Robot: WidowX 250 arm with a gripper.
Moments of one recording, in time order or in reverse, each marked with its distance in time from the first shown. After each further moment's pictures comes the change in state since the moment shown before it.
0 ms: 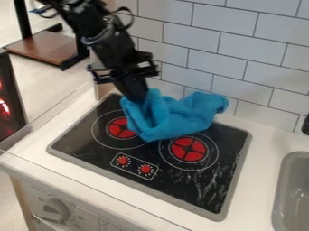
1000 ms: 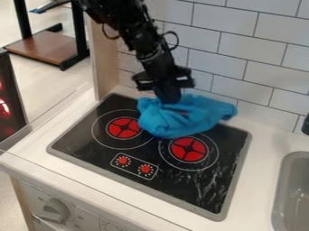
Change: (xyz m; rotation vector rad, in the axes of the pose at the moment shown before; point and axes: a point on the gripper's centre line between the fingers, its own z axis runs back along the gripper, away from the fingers) arm 0.052 -0.004 -0.080 0.035 -0.005 -0.027
